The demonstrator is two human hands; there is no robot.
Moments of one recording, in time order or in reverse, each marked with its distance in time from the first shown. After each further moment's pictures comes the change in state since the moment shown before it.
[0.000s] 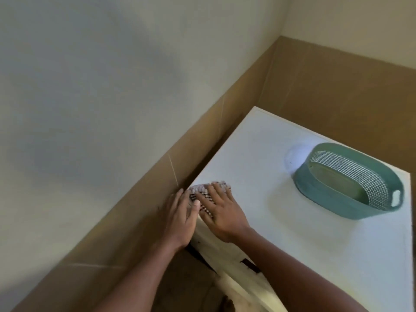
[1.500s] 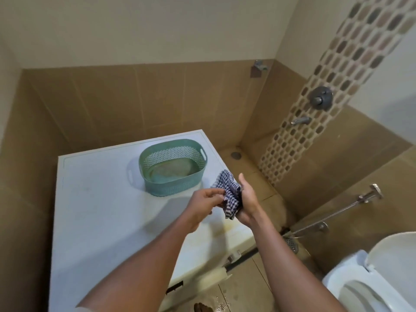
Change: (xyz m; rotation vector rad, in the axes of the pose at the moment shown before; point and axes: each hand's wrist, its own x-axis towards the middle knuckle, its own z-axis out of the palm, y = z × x) left_hand -0.037 0.282 0.145 -0.374 -1.166 0.339; right_hand -0.237 0.119 -0.114 2.018 1.295 0.929
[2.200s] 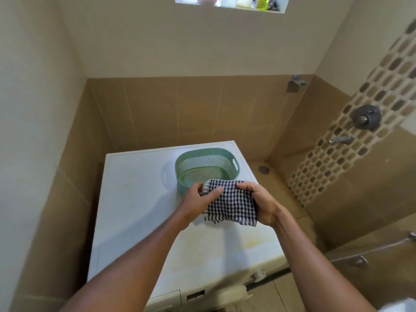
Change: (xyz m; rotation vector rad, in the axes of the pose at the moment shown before) left_hand -0.021 0.011 -0.089 0.059 0.200 0.063; right_hand 0.013 -0.021 0.047 -0.414 -0.242 0.187
